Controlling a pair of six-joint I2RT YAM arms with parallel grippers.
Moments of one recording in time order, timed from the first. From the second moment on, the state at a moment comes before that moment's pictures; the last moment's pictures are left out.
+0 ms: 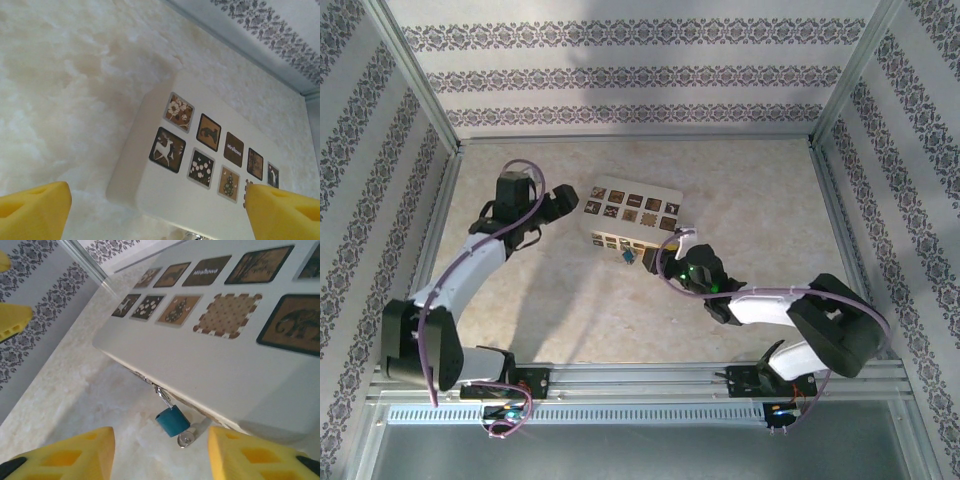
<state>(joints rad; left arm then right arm) -0.14 1.37 0.97 -0.25 0.23 -0.61 0.72 1.42 0.41 0.69 0.00 0.67</state>
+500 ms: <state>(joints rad) -0.12 1.82 1.31 -0.39 0.46 -0.48 0.70 1.42 0.42 0.60 -0.12 0.81</state>
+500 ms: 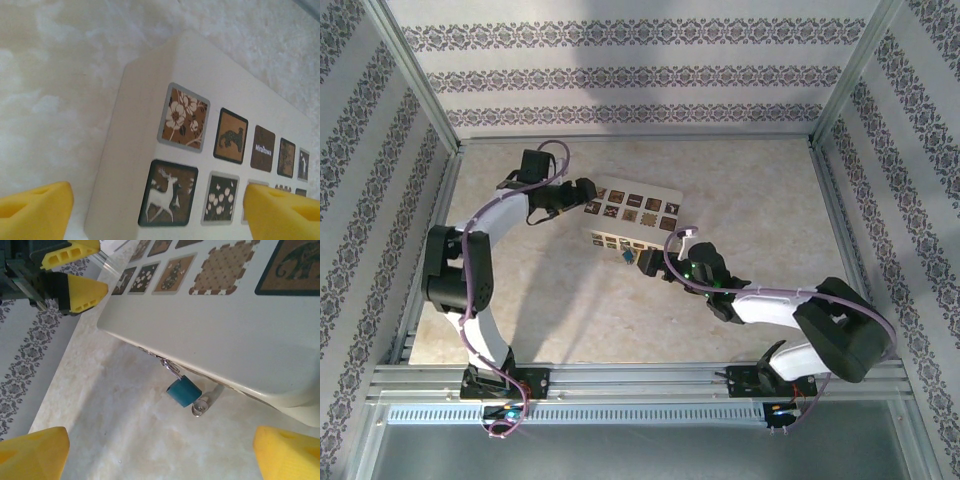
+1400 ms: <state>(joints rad) -0.13 1.70 1.02 -0.29 0.48 -0.47 0.51 1.66 0.60 0.63 -0.31 0.72</state>
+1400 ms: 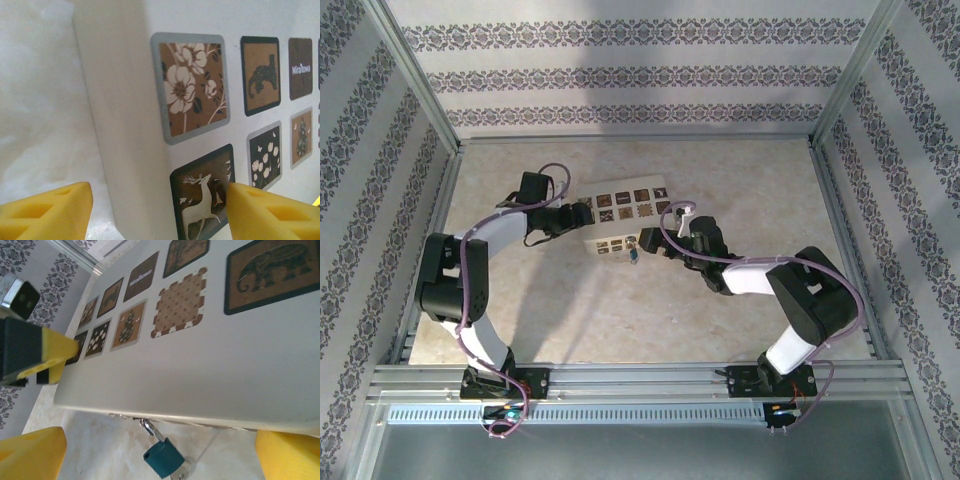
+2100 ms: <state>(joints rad) -0.16 1.54 0.84 -0.22 0.45 -0.57 0.46 1.51 0.53 0.62 -0.38 0.70</state>
